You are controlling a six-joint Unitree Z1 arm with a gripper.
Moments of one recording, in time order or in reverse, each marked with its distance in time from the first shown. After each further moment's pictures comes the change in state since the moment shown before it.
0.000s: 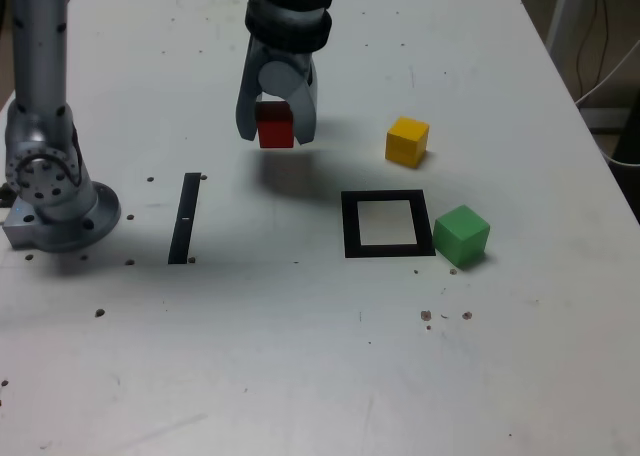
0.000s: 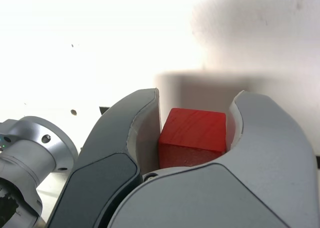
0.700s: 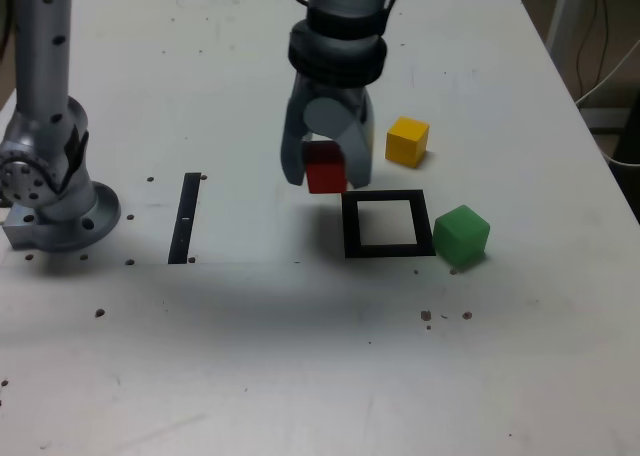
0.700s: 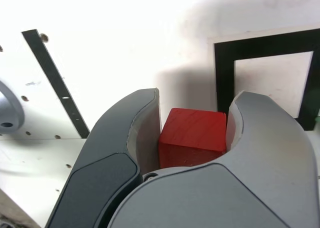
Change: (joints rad) arm -0.336 0.038 -0.161 0.053 -0.103 -0.231
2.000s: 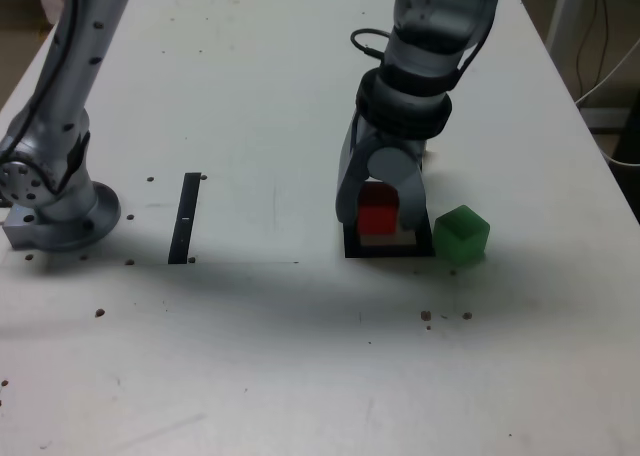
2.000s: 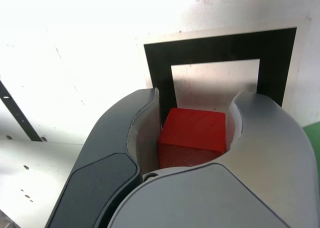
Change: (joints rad) arm -0.032 0.245 -0.194 0.026 -0.012 -0.053
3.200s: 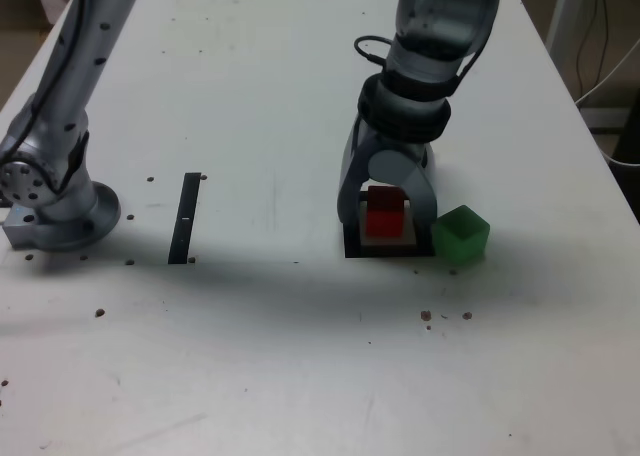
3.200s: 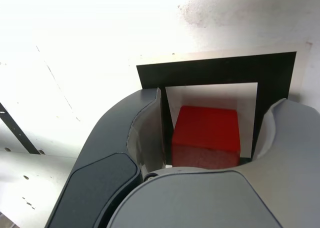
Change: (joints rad) arm 0.029 0.012 0.020 -0.028 -0.002 0.046
